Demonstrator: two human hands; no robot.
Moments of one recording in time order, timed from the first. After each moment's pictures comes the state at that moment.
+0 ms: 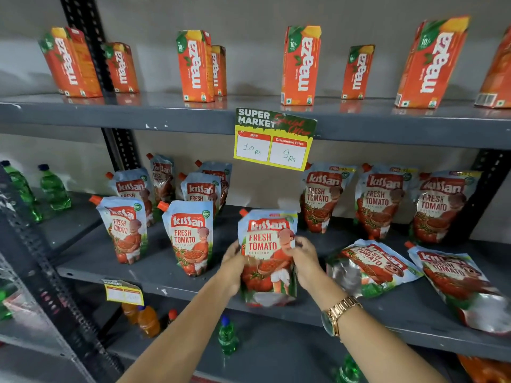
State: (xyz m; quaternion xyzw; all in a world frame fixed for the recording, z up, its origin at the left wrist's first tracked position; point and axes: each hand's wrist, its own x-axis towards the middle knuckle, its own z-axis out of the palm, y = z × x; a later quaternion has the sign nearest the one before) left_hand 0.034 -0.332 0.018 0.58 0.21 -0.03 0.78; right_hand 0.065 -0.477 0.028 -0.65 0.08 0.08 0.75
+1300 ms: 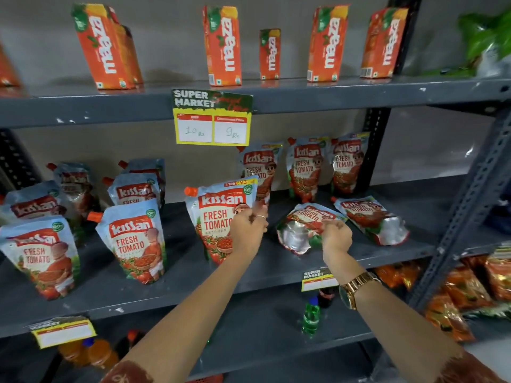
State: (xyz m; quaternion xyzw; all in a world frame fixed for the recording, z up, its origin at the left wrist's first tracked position) left_hand 0.031 -0.426 0.049 0.74 -0.03 0.10 0.66; right_hand 0.014 -0.588 0.026 -0.61 0.37 -0.29 0.64
